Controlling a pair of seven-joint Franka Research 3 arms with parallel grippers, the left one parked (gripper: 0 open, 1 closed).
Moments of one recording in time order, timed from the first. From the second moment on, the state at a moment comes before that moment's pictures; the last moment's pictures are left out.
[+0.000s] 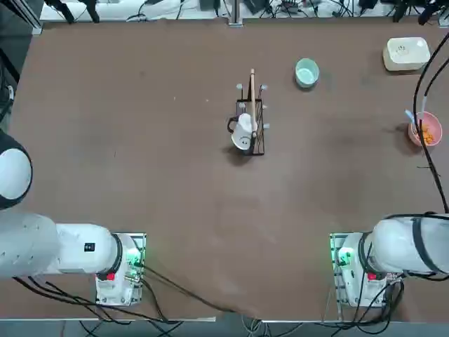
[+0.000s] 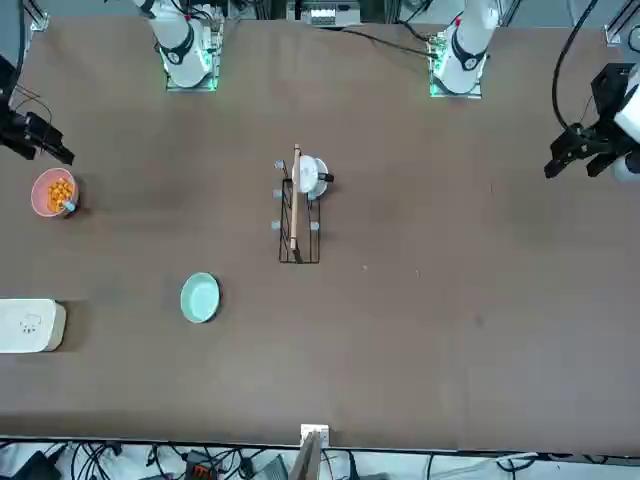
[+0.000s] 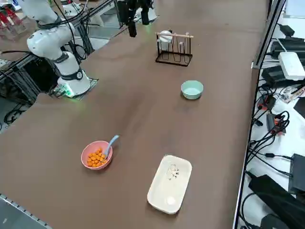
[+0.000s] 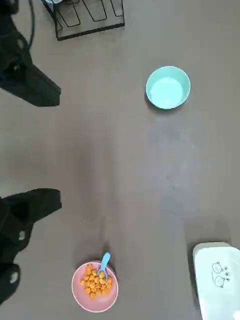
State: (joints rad) arm -0.10 -0.04 0.02 -1.64 0.02 1.58 0.04
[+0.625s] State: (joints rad) arm -0.10 0.02 0.06 -1.65 -0.02 1.51 0.04
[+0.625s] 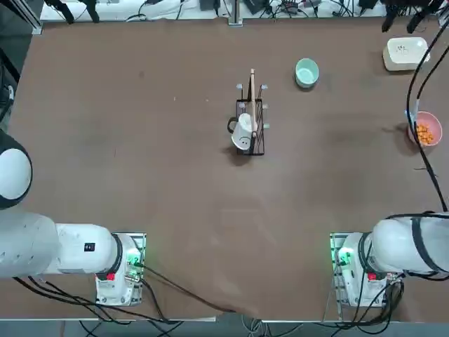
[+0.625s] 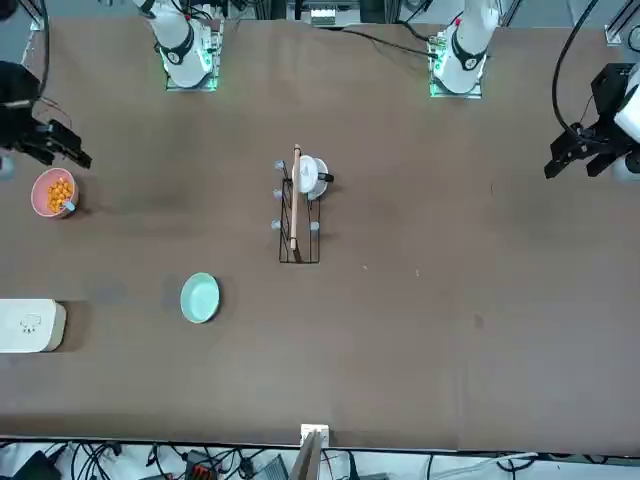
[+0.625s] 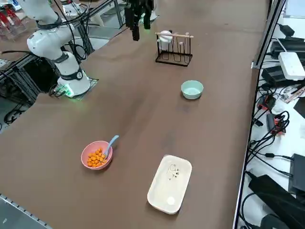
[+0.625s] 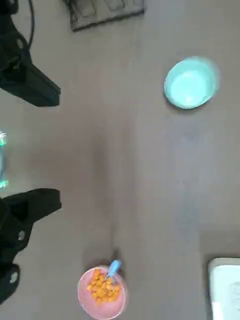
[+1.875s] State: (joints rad) arm -0.18 0.41 0.03 -1.93 -0.84 1.82 0.82
